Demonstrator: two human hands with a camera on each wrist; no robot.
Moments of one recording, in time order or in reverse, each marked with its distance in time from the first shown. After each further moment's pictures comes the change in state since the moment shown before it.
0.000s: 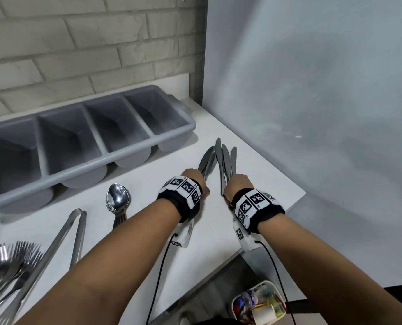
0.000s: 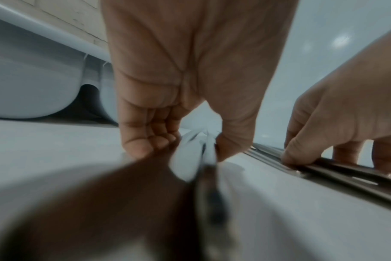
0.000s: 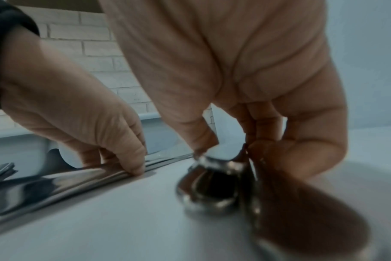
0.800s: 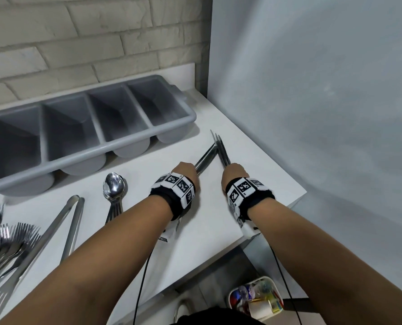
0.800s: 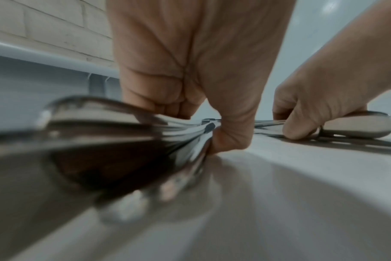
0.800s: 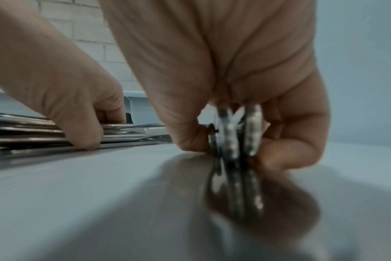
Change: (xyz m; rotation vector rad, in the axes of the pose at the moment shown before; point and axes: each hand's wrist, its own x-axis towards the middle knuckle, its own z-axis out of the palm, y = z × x) left_hand 0.004 -0.004 0.009 0.097 0.096 -0.063; right_hand 0.025 -0.001 0.001 -0.193 -0.034 -0.085
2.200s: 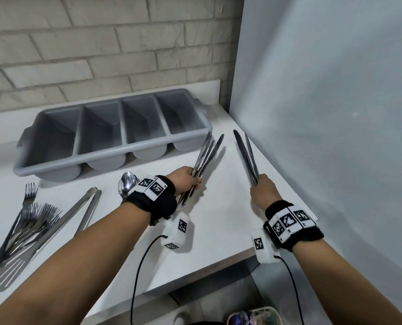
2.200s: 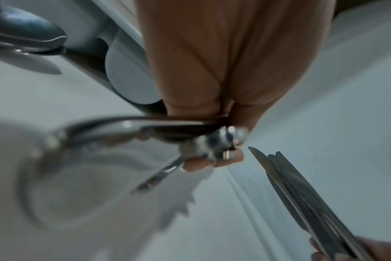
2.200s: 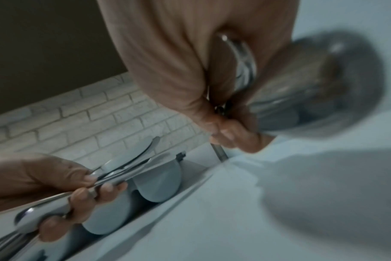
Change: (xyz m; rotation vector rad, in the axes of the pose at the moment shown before) left_hand -0.038 -0.018 -0.032 -0.882 -0.105 0.015; right_hand -0.024 0.058 -0.033 0.548 0.062 -0.143
